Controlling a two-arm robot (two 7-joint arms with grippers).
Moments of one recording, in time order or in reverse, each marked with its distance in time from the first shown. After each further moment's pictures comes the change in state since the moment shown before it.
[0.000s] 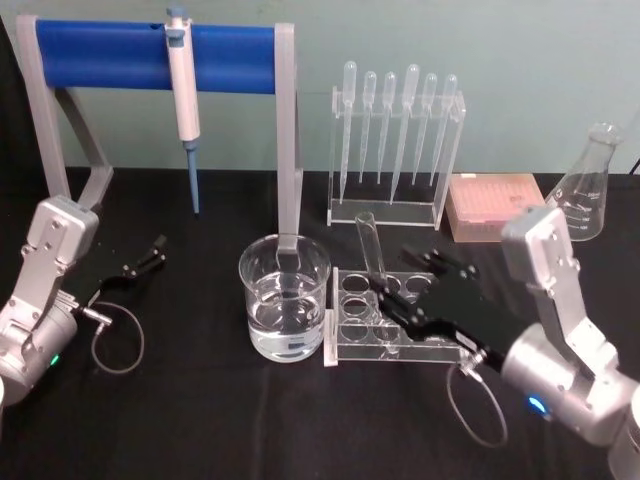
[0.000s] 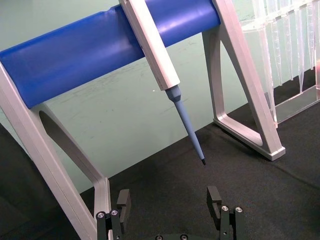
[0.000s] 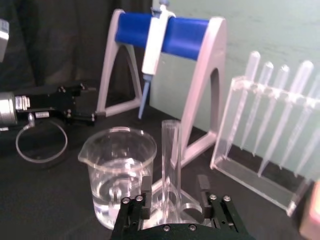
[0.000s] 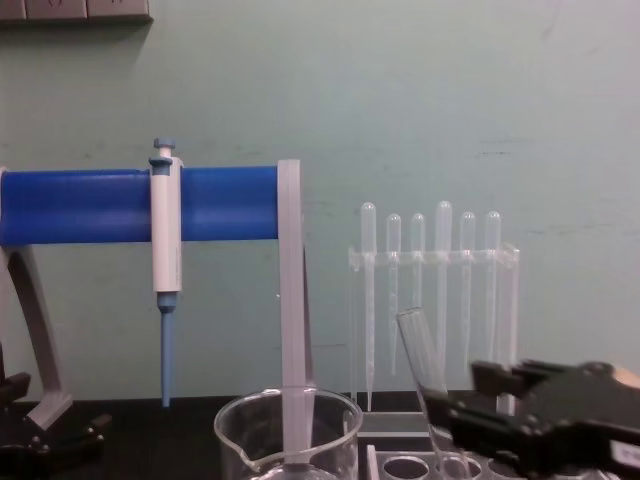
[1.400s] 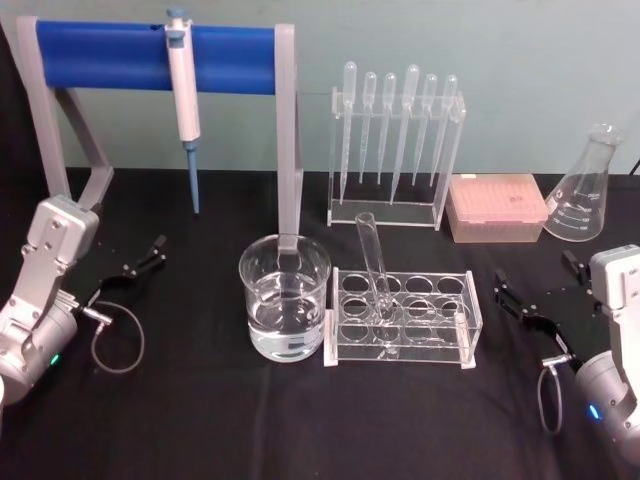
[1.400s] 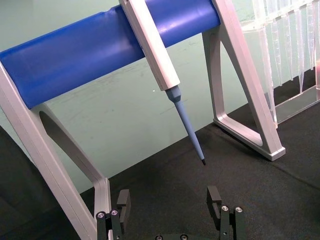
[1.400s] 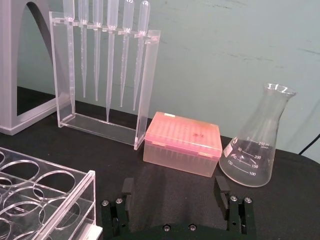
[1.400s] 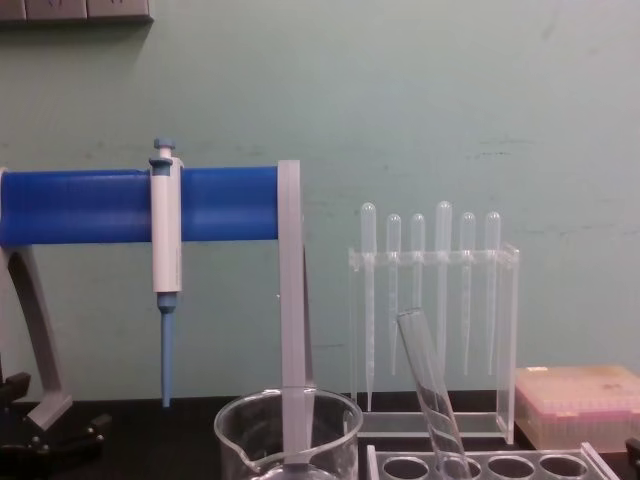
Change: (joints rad) left arm 0.000 0.000 0.000 0.000 0.000 0.000 0.000; right arm -0.060 -0.136 0.202 0.241 -0.184 -0.172 -0.297
